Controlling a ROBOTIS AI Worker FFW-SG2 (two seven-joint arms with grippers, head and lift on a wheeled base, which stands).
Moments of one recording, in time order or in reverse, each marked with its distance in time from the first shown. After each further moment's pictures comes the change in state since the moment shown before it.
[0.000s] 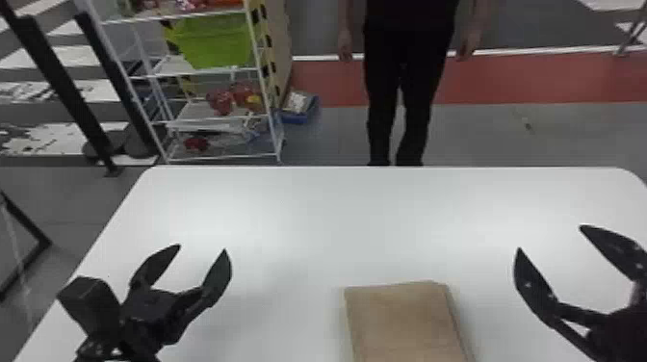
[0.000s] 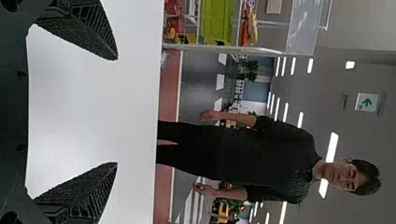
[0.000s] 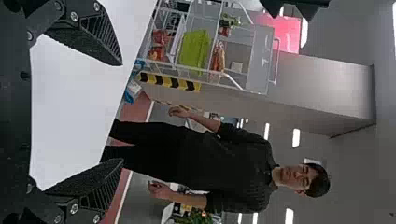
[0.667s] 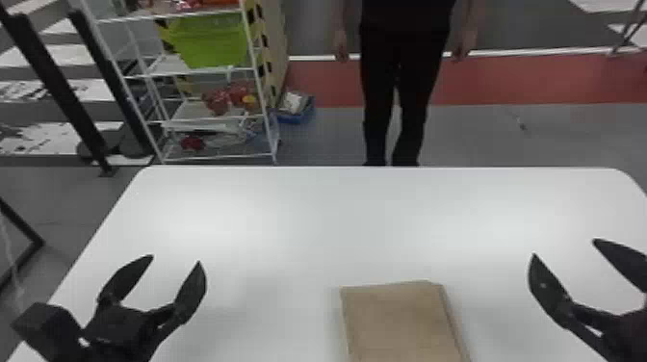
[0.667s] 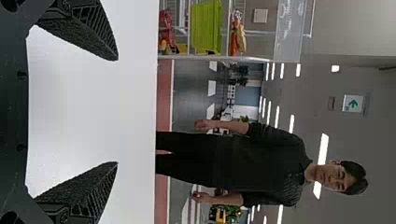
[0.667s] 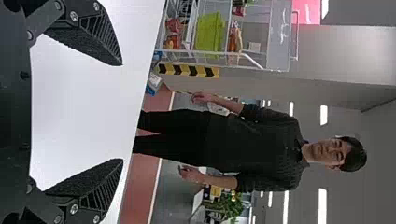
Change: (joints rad) left arm 0.059 0.000 0.056 0.007 0.015 -0.096 -0.047; right arm -0.001 0.000 -0.048 -0.046 -0.071 0.196 -0.010
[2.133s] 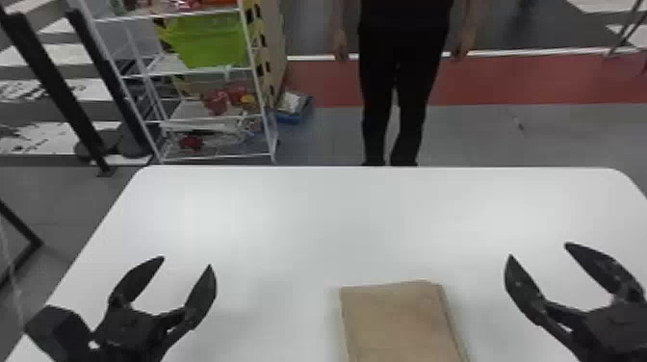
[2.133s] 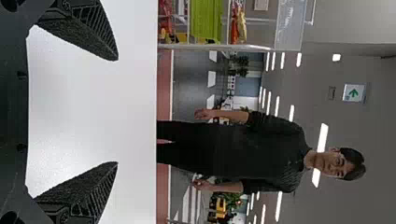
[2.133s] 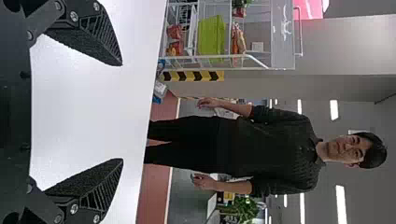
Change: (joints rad) left arm 0.017 0.000 -0.034 -0.007 -0.009 -0.014 -0.010; right arm -0.016 0.000 0.062 0.018 -0.016 0.054 -0.045
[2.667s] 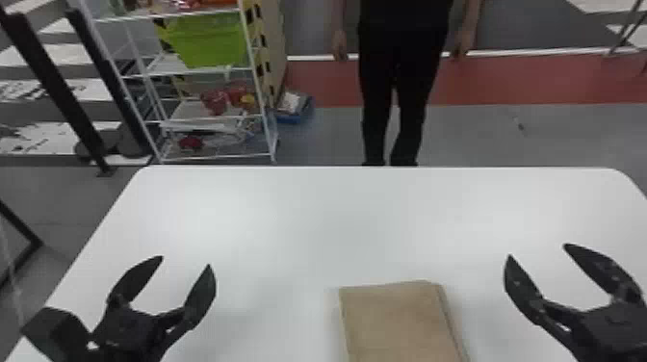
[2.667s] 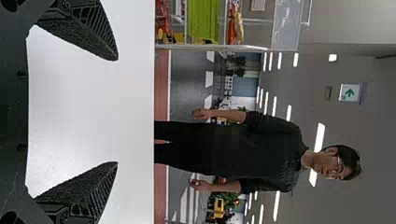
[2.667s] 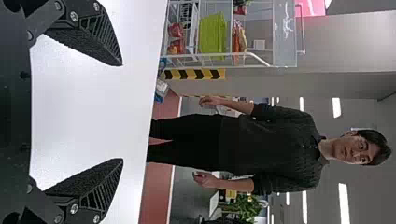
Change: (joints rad) left arm 0.002 0.000 0.000 0.001 0.003 -0.015 0.001; right arm -0.004 0.000 0.003 0.004 0.001 0.009 -0.010
